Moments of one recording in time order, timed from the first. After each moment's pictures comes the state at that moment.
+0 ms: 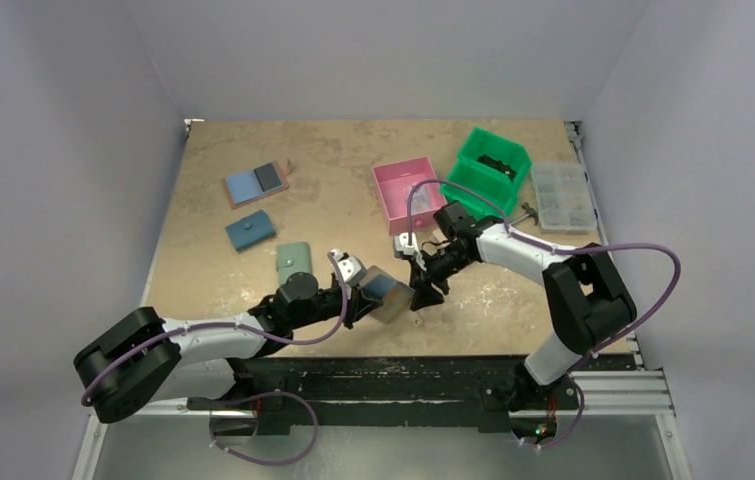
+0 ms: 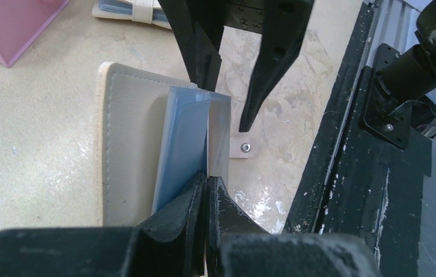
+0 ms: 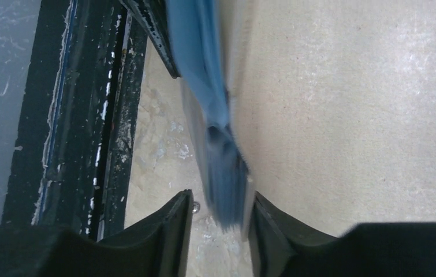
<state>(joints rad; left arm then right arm) -0.89 1.19 0.27 0.67 0.23 -0.21 0.51 1.62 0.94 -0.65 -0.90 -0.89</state>
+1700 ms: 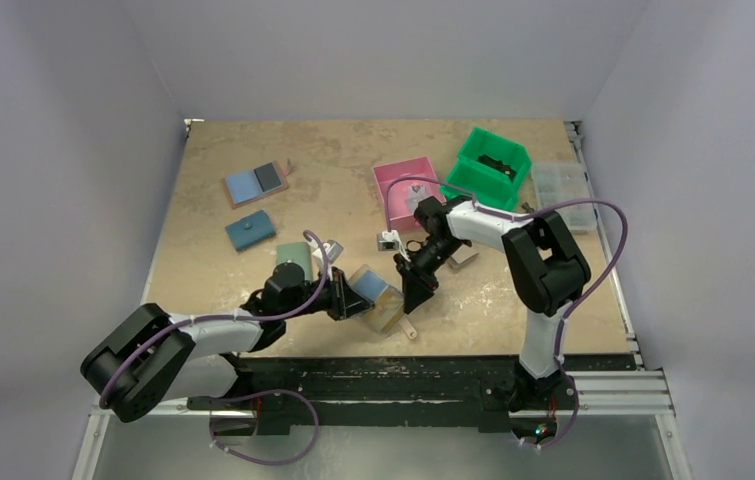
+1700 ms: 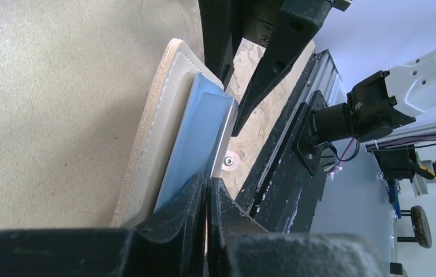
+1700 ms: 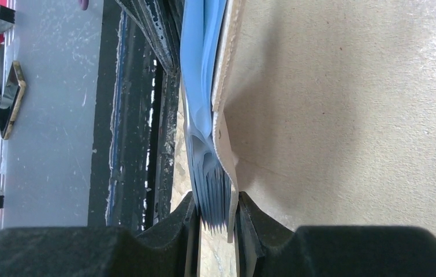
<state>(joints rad) -0.69 1.24 0.22 0.73 0.46 -0.70 0.53 1.91 1.22 -0.99 -0.94 -0.92</state>
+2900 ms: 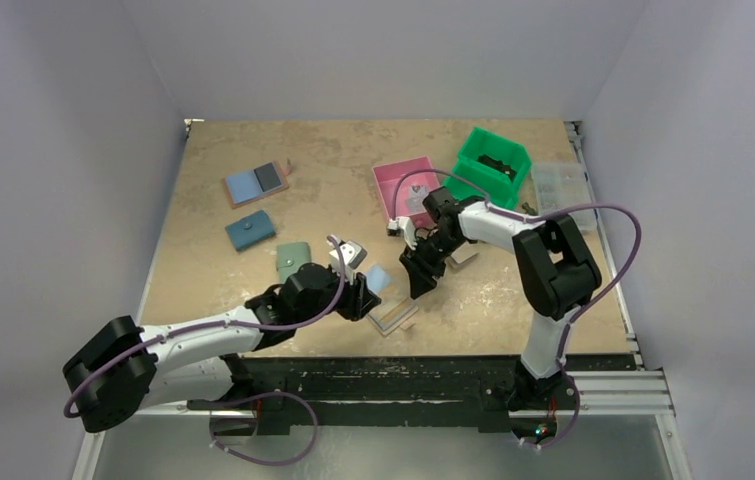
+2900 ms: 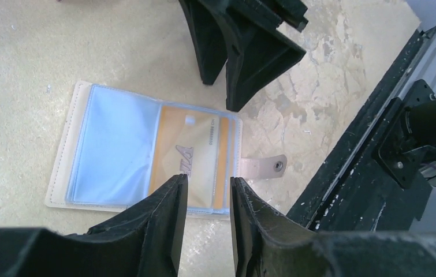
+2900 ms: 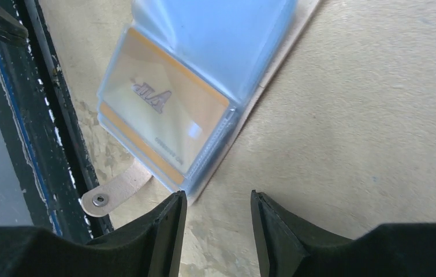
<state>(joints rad) -0.91 1.11 0.41 0.29 0.04 -0.42 0.49 1.87 1.17 -0.76 -0.71 -0.59</state>
